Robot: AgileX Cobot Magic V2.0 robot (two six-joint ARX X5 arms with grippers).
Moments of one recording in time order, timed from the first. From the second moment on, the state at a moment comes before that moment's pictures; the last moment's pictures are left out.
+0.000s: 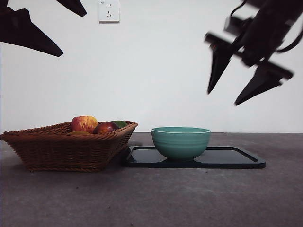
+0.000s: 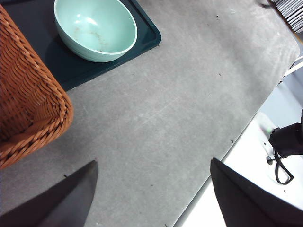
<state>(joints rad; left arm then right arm) -0.43 1.02 0.93 -0.70 0.58 -0.06 0.30 1.56 1.18 -0.49 -0.25 0.39</state>
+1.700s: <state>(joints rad) -0.43 1.02 0.93 -0.70 0.58 -0.06 0.43 1.47 1.25 -0.68 -0.21 0.27</state>
